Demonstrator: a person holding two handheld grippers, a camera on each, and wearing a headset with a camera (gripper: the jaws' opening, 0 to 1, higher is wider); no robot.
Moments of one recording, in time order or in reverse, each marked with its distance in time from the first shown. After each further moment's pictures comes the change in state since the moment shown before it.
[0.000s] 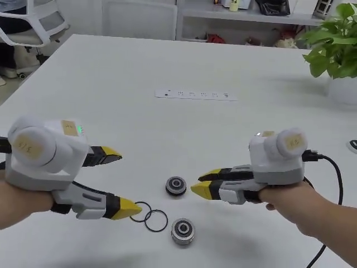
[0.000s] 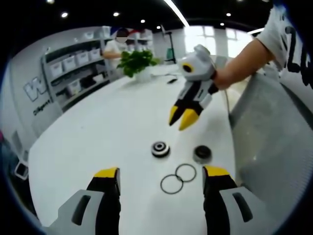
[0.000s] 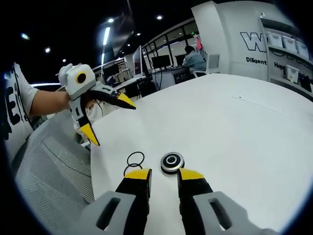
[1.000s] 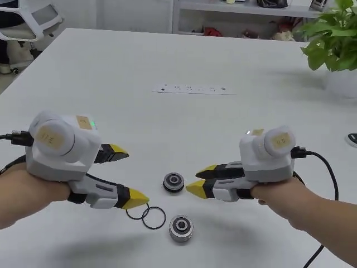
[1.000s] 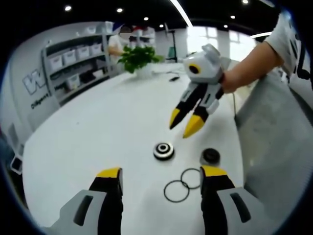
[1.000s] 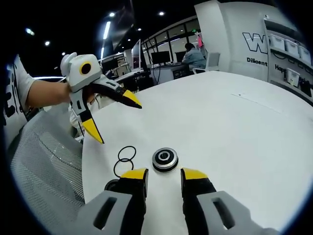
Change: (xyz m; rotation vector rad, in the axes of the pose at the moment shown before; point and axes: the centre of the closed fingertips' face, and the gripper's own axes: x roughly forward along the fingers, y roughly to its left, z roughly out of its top) left arm 0.030 0.010 -0.004 -0.047 0.012 -0.023; right arm 0.014 -0.013 -0.011 -0.035 0.036 -0.025
